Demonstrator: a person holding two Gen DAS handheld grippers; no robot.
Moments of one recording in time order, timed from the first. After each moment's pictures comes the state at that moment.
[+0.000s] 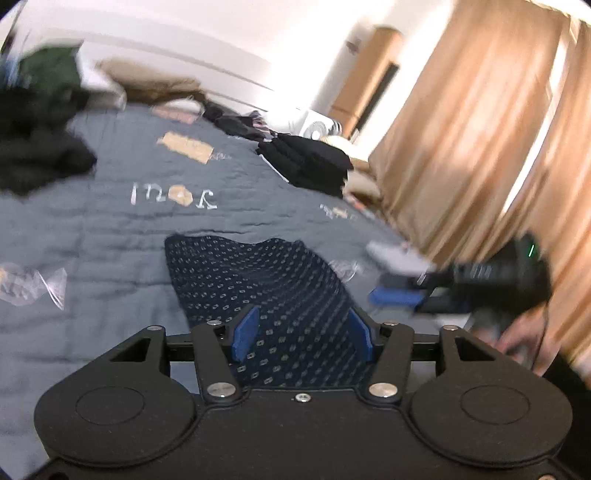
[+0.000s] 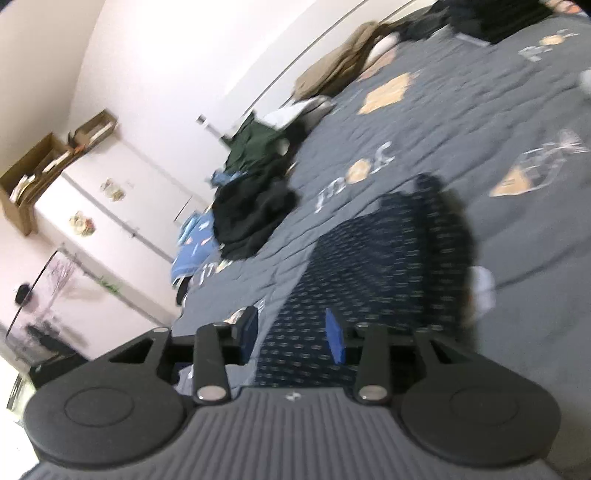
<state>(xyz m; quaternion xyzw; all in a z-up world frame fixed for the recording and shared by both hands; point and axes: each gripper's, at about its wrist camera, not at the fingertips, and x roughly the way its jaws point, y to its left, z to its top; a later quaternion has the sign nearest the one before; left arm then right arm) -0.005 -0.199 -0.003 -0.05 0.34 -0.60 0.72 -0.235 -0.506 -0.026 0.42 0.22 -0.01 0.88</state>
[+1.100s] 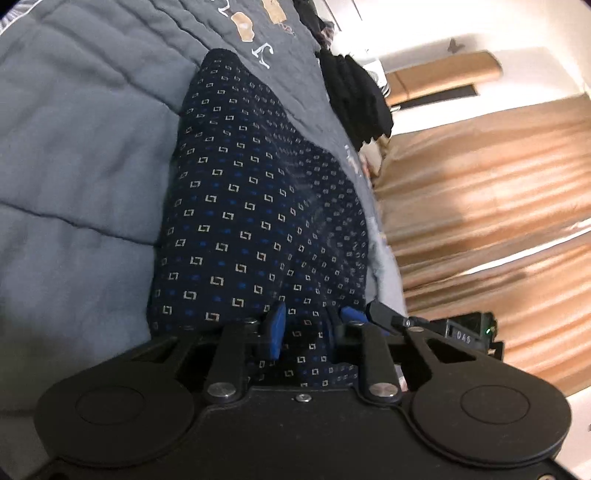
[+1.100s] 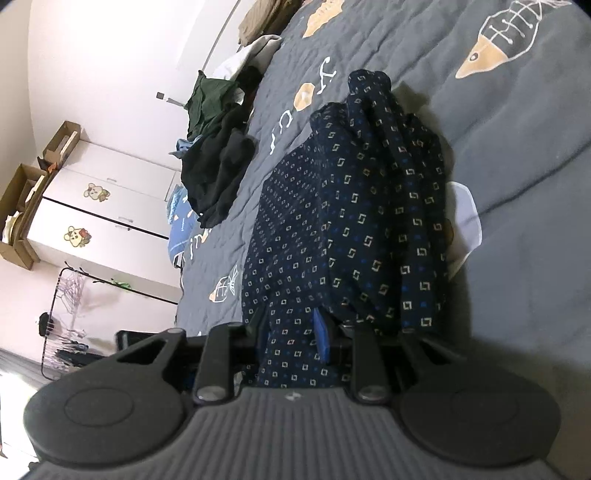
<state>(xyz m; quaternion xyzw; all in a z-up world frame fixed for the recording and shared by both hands) 0.068 -0.261 -0.131 -0.21 0.57 -0.56 0.56 -0.207 -0.550 -0.103 0.53 0.28 0.01 0.80</state>
